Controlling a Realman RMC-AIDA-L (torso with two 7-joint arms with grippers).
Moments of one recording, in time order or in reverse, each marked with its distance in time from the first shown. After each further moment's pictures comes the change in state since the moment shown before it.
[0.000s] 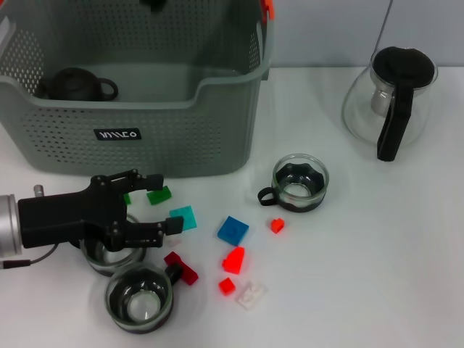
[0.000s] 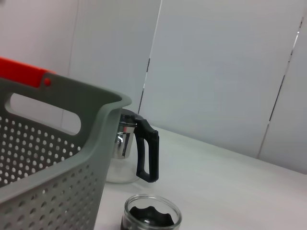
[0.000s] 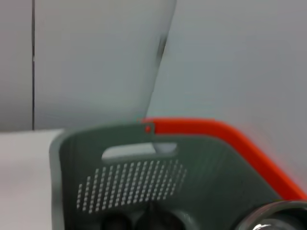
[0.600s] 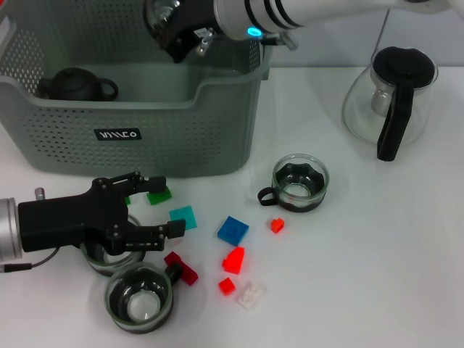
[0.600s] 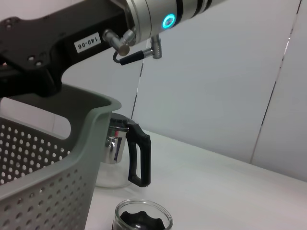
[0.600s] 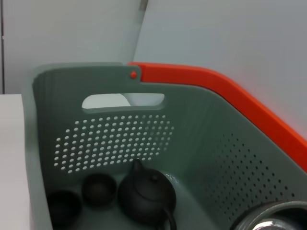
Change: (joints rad) left arm 0.007 -0.005 -0.002 -0.001 -0.007 0.024 0.005; right arm -0.084 0.014 -0.316 0.122 0.270 0.266 -0.075
